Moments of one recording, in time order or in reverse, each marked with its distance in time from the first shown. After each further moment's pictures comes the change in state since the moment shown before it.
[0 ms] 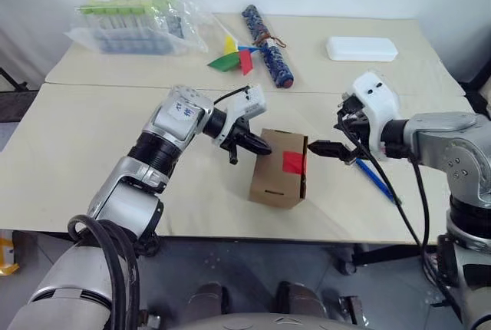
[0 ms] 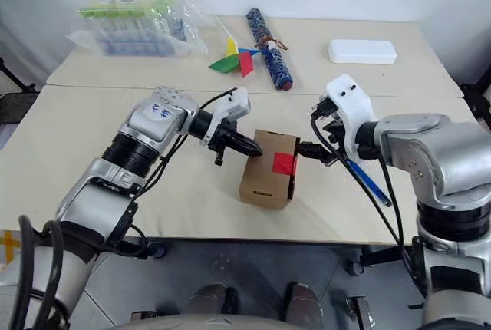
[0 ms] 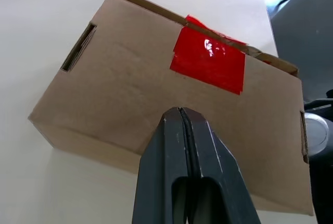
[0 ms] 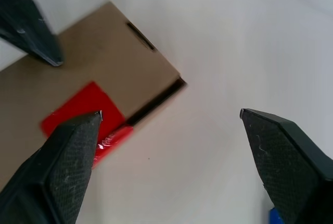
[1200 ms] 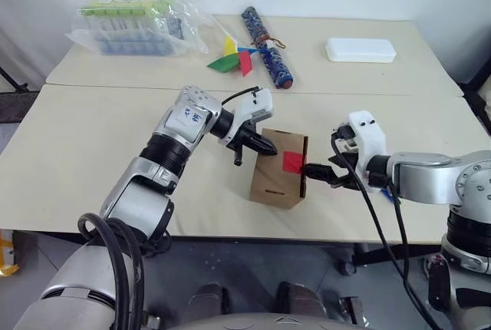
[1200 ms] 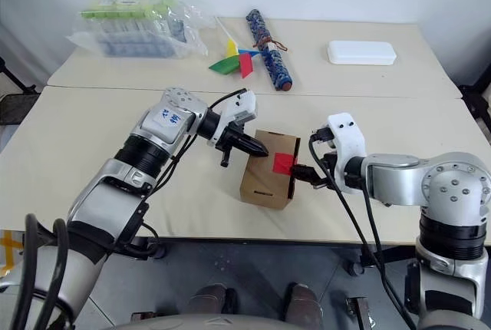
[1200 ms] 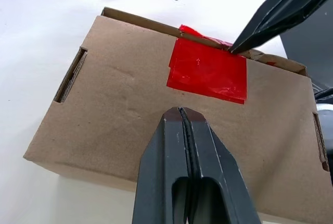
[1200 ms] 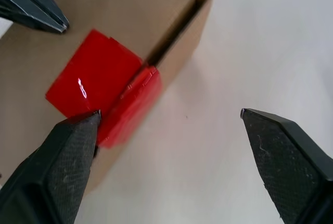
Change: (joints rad) left arm 0.007 -0.051 0.036 0.046 0.078 -0.106 -0.019; right arm 0.187 0.035 -0.182 0.113 0.941 -0.017 -0.918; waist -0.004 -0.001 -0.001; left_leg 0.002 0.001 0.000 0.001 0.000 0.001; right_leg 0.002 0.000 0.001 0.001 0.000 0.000
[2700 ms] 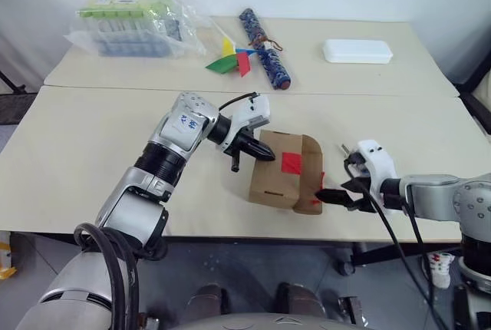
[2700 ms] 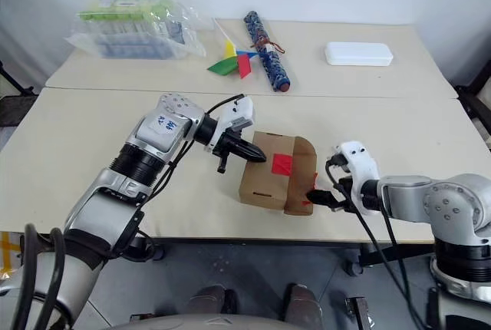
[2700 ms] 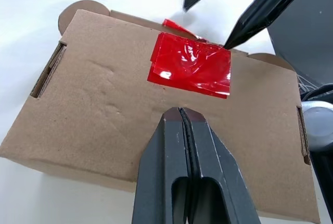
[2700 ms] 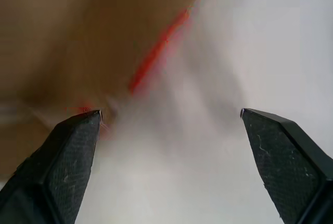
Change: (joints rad) left arm 0.070 0.020 0.003 -0.139 0.000 0.073 -0.001; right arm 0.122 -0.001 -0.059 0.014 -0.324 0.014 0.459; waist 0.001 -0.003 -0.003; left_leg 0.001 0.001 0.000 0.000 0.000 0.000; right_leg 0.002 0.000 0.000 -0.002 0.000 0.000
